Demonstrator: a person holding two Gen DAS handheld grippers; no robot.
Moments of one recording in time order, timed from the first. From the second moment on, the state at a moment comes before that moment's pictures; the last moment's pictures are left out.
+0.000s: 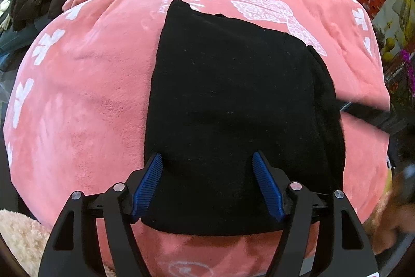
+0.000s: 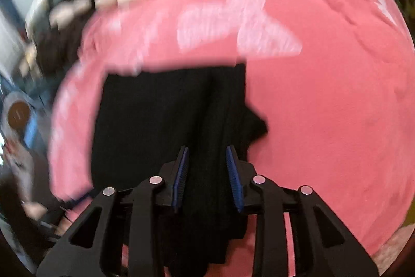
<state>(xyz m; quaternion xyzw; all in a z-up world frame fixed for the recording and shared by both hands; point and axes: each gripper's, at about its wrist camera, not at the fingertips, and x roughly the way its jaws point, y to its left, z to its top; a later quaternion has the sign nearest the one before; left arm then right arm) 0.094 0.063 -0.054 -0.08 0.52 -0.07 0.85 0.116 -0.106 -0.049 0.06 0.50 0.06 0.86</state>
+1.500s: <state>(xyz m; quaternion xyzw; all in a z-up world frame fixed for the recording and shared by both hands) 0.013 0.019 -0.049 -0.05 0.49 -0.01 0.87 -0.042 -0.142 -0.061 0.01 0.40 -0.01 0.92</state>
